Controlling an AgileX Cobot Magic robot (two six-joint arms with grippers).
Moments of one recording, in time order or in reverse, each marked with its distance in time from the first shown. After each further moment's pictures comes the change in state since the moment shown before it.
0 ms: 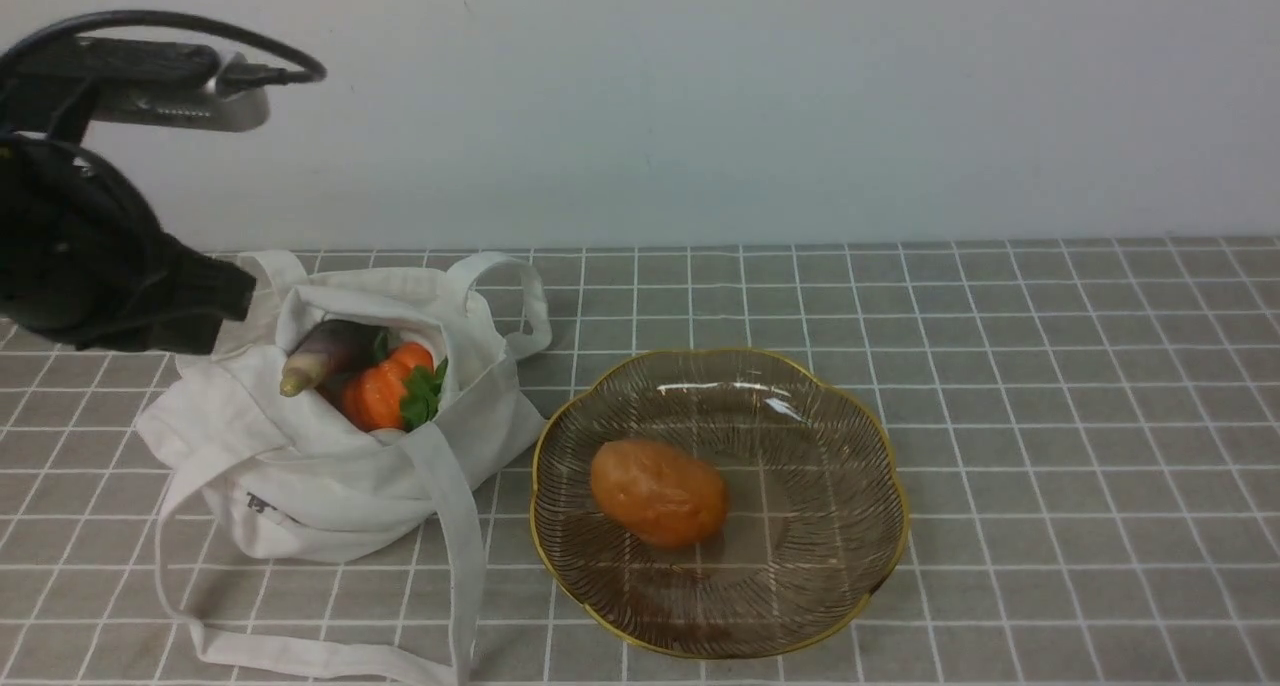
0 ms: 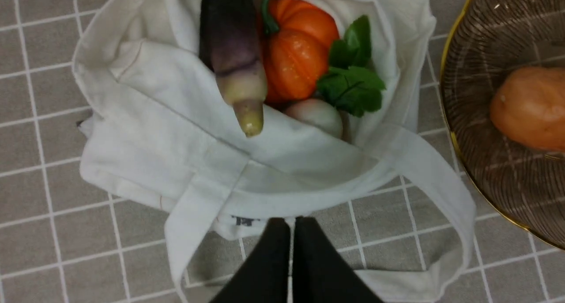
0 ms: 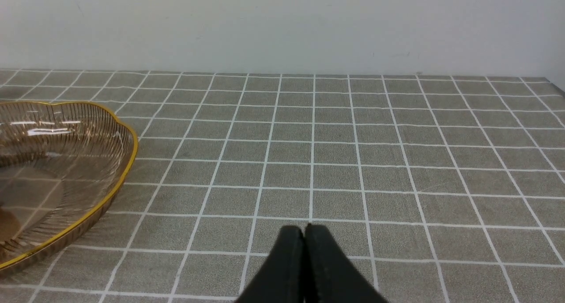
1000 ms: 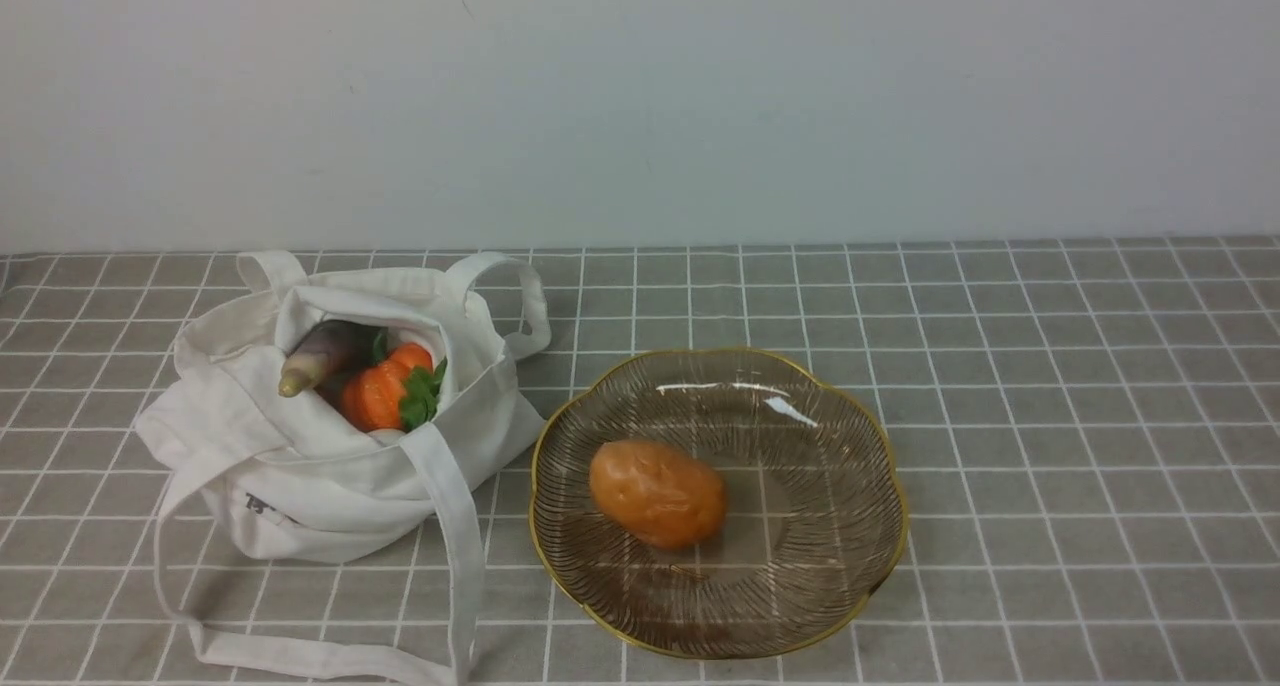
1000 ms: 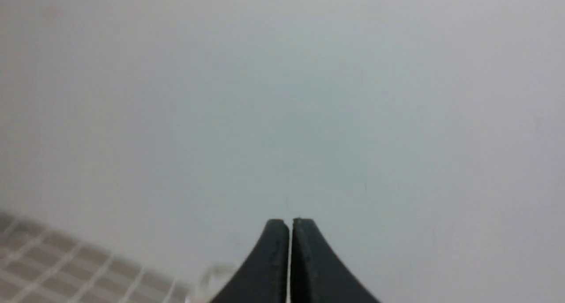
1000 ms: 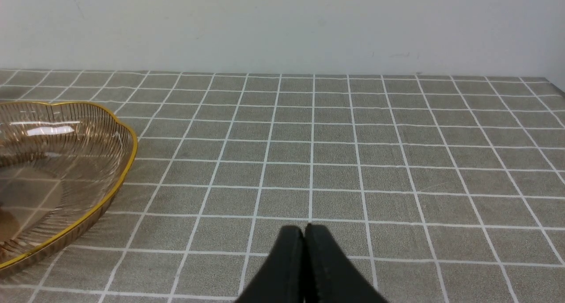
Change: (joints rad) right arm 0.000 0.000 0.000 0.000 0.000 0.000; left arm 0.000 -1.430 1.244 -0.325 -1.292 -0.171
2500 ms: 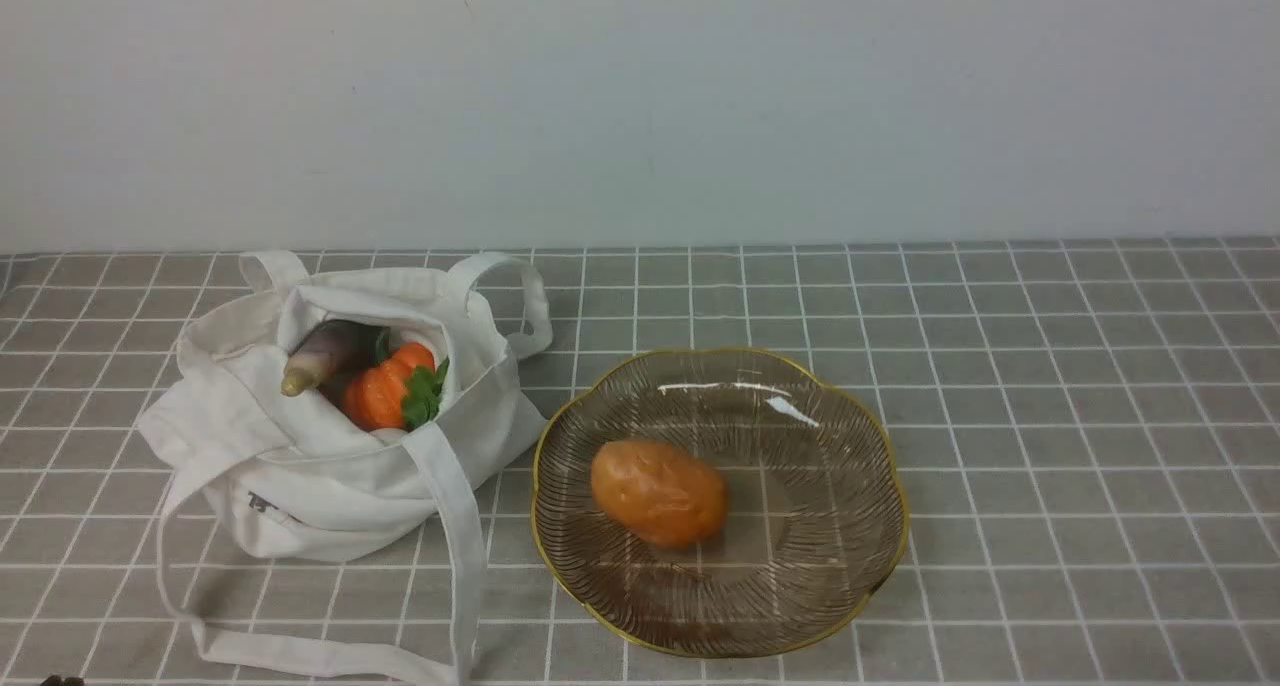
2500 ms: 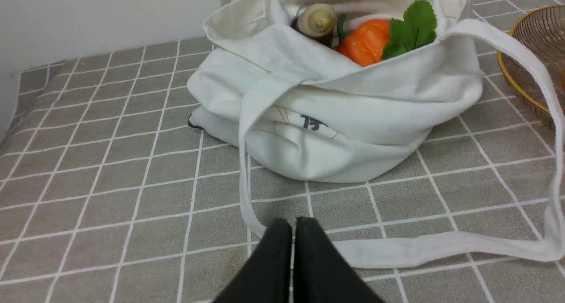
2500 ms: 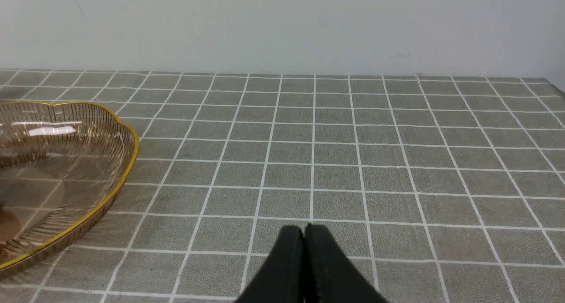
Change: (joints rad) right arm 0.000 0.000 0.000 0.000 0.000 0.000; left arm 0.000 0.000 0.009 0.437 0.672 0.125
